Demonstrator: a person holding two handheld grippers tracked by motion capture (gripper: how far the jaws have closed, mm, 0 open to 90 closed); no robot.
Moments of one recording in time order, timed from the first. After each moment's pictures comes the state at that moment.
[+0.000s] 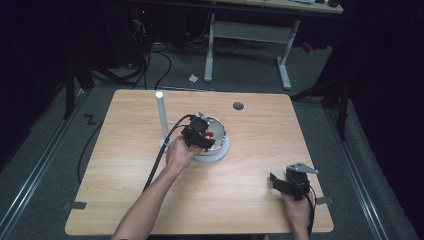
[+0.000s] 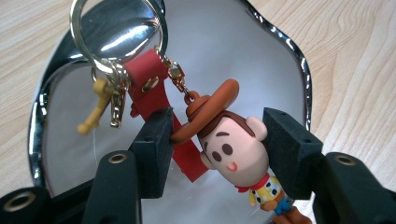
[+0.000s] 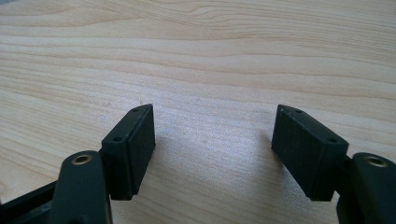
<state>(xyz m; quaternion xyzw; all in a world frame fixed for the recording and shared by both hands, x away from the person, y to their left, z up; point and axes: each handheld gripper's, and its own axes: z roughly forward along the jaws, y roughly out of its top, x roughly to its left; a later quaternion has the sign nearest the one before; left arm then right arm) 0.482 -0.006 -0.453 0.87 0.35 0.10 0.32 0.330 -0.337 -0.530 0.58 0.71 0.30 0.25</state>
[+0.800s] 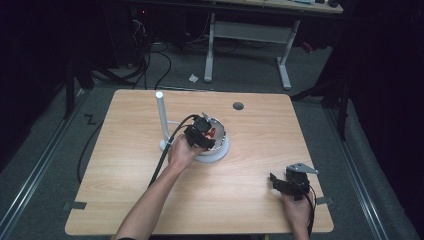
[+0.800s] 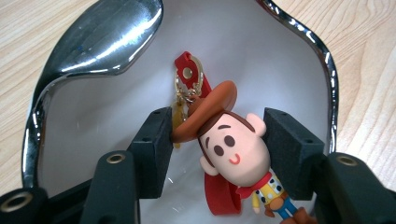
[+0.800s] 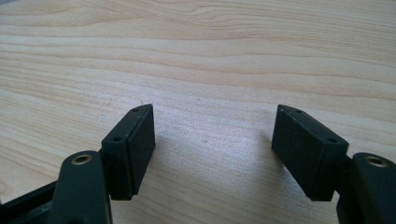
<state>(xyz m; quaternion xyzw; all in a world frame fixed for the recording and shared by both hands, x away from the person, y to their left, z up) 0.485 -0.015 -0.457 0.88 0.34 0.13 0.30 0.330 -0.337 -0.530 0.58 0.71 0.30 0.25</state>
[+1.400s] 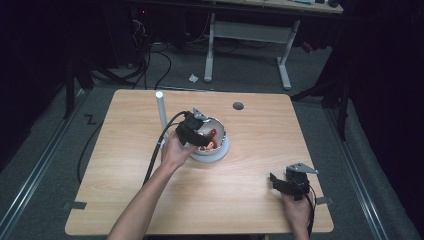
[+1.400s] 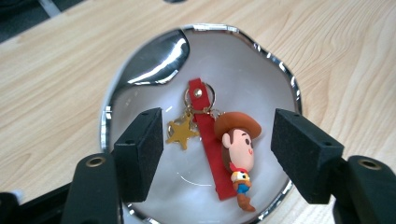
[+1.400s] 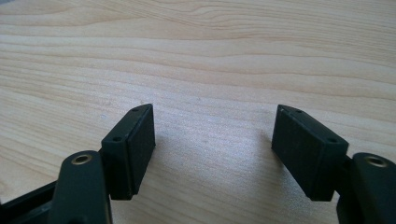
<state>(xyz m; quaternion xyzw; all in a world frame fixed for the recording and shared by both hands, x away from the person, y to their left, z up) 0.472 0.016 -0.427 0.86 0.33 0.14 0.36 0.330 -0.337 -0.530 0.58 0.71 0.30 0.26</state>
